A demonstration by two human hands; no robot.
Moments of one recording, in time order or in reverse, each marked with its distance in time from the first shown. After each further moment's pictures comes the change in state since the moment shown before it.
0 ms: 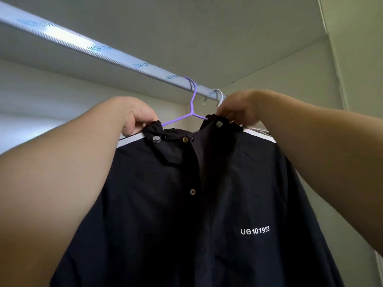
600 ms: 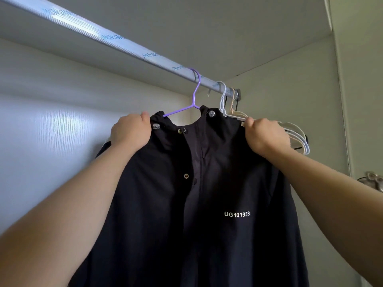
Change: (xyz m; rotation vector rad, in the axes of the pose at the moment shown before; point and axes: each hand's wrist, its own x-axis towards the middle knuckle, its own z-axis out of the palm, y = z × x) left_hand 0.021 -0.079 0.048 0.230 1.011 0.422; right_hand -0.039 0.108 0.025 -0.624 0.731 -0.266
